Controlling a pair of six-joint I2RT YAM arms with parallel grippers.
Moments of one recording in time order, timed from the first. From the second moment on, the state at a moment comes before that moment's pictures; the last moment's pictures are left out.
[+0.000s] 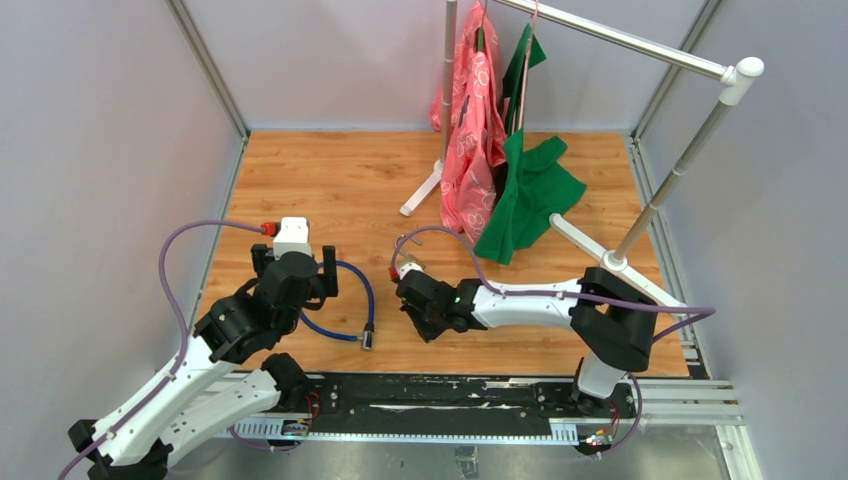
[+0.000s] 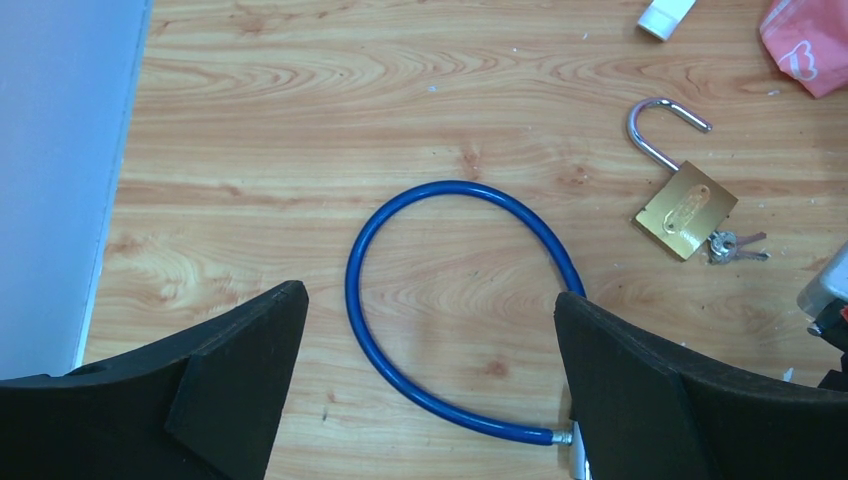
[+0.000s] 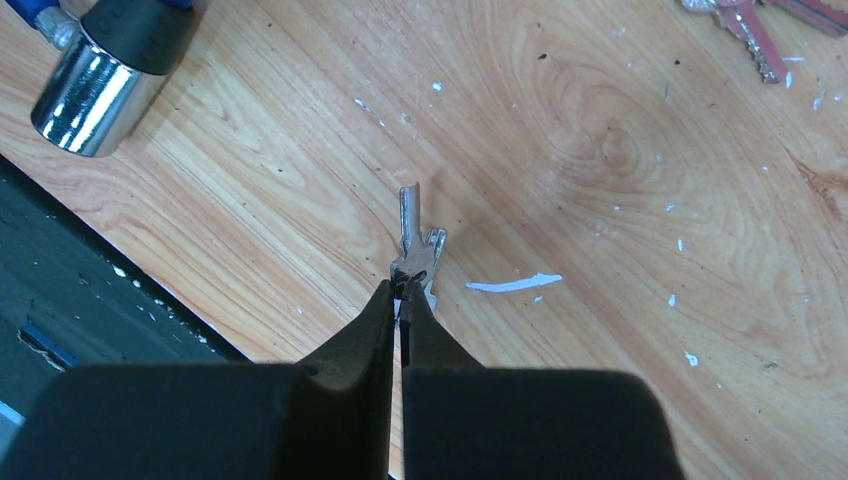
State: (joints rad) left arm -0.77 0.61 0.81 -0.84 -0.74 -0.40; right arm 1.18 1.68 0.99 -0.33 0.08 0.42
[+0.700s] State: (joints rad) left arm -0.77 0.61 0.81 -0.84 -0.72 -0.39; right arm 1.14 1.58 0.92 -0.26 0.00 0.40
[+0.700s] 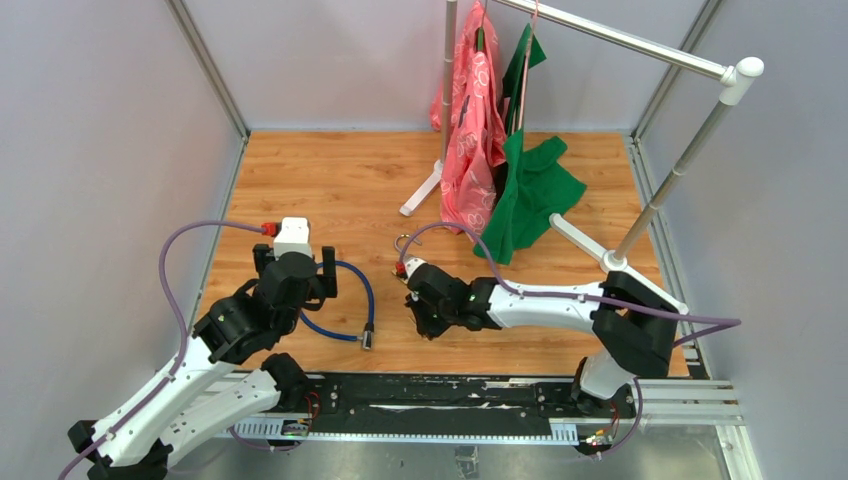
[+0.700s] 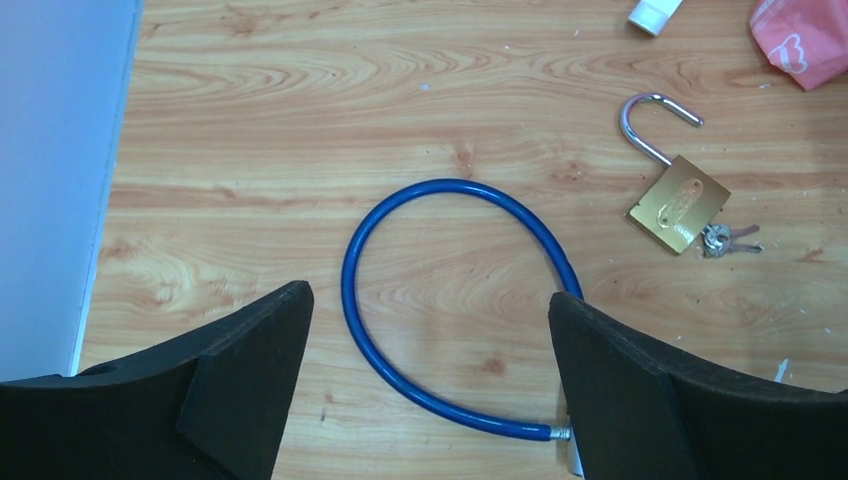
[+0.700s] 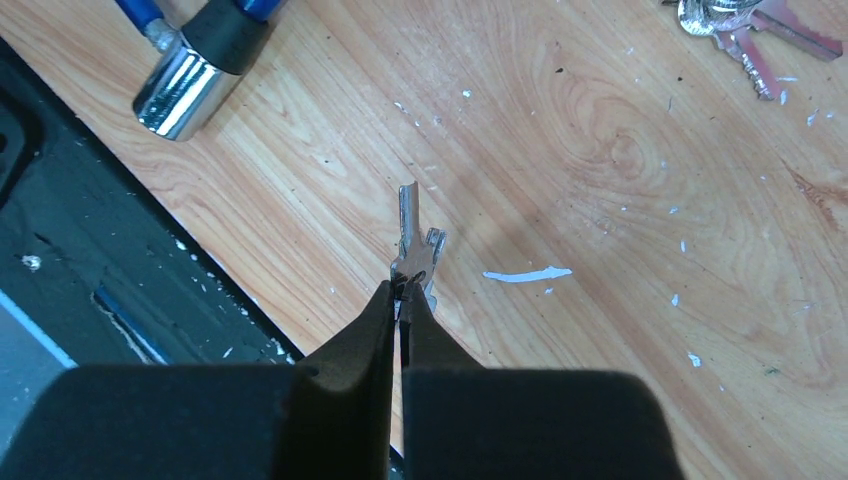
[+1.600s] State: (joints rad) left arm -0.77 0.61 0.87 -0.59 0.15 -0.14; right arm 0.88 1.00 0.77 -0.21 -0.42 0.37
